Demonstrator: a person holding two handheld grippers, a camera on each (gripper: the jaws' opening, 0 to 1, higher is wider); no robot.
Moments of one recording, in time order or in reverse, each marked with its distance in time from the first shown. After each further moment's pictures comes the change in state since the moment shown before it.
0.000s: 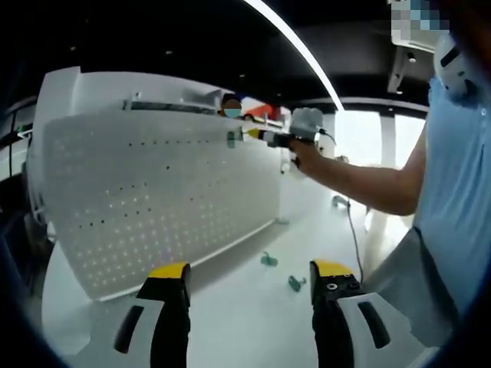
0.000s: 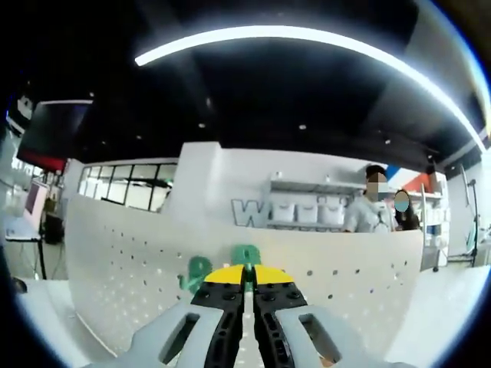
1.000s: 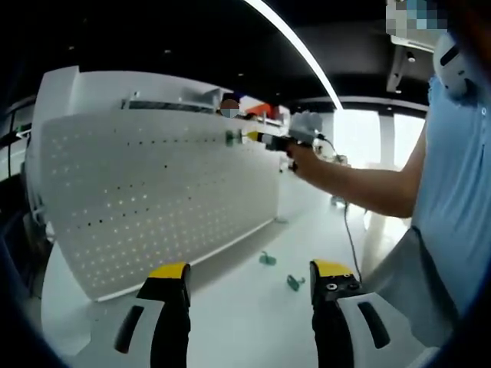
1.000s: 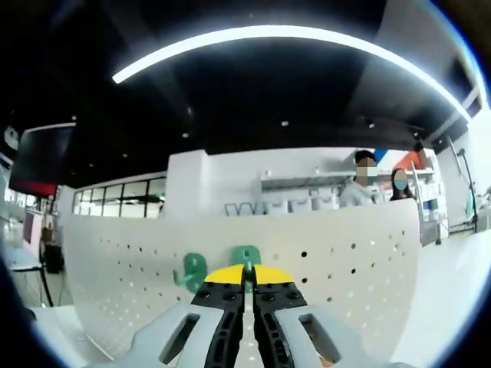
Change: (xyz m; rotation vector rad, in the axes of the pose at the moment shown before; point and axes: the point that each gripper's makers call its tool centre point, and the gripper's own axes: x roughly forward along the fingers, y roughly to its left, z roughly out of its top) left arm 0.001 -0.002 -0.001 0.001 0.008 -0.005; right arm -0.003 -0.008 -0.012 0.133 -0.021 -0.055
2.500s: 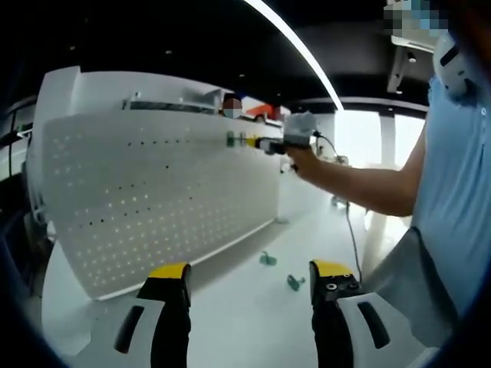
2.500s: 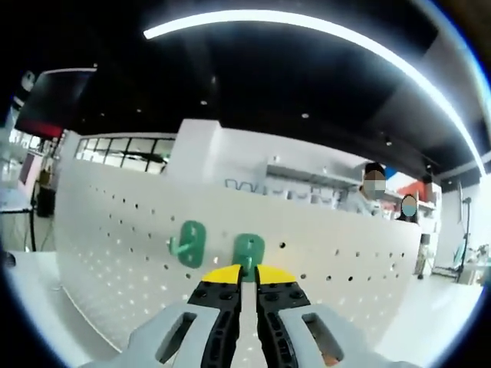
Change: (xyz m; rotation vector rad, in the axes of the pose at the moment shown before) left arm -0.003 0.001 -0.001 -0.002 -0.004 0.004; right arm 0.002 0.003 -0.019 -0.251 0.125 0.013
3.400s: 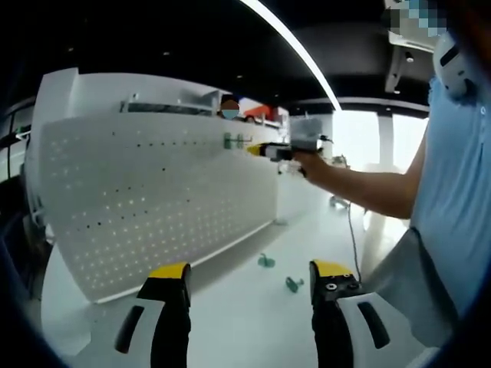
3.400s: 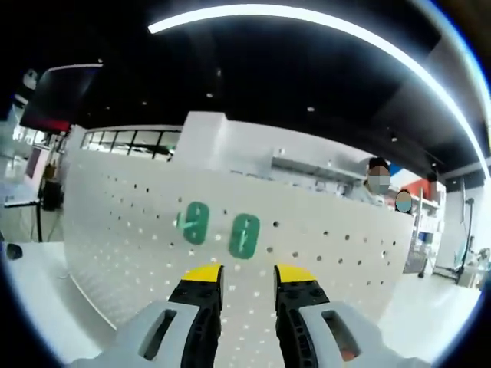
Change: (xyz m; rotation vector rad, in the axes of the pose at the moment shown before) left arm 0.003 -0.004 0.002 0.009 -0.006 -0.011; right arm -0.023 -0.004 -0.012 -0.014 0.046 0.036
